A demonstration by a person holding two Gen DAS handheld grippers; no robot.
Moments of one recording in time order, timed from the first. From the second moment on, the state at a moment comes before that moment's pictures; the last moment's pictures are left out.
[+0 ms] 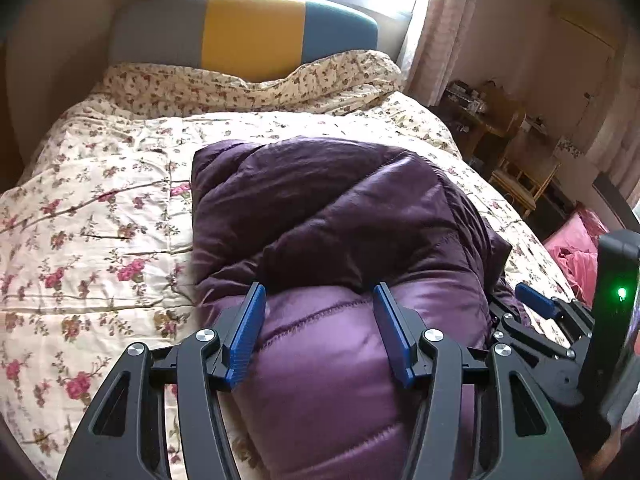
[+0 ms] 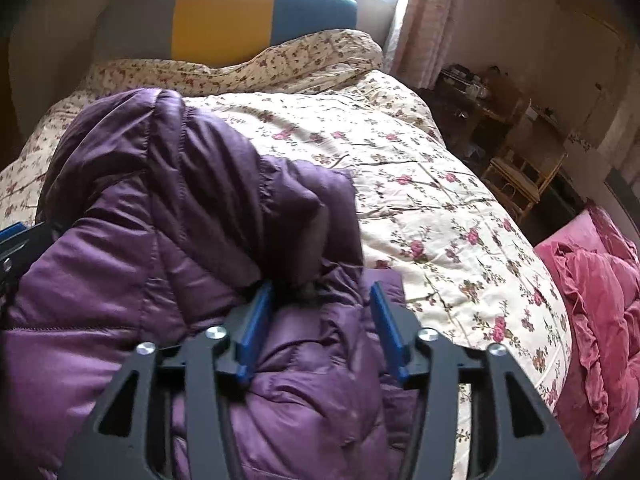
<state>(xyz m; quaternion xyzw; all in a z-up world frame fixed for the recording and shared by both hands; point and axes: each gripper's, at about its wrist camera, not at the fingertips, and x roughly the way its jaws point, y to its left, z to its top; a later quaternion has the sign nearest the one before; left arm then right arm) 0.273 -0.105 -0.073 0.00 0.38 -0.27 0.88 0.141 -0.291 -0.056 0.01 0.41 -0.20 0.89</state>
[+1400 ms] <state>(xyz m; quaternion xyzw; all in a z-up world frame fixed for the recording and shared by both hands) 0.280 -0.062 -0.103 -0.13 0.45 -0.38 0.80 0.134 -0.295 -0.066 0.08 0.42 -0.09 0.90</state>
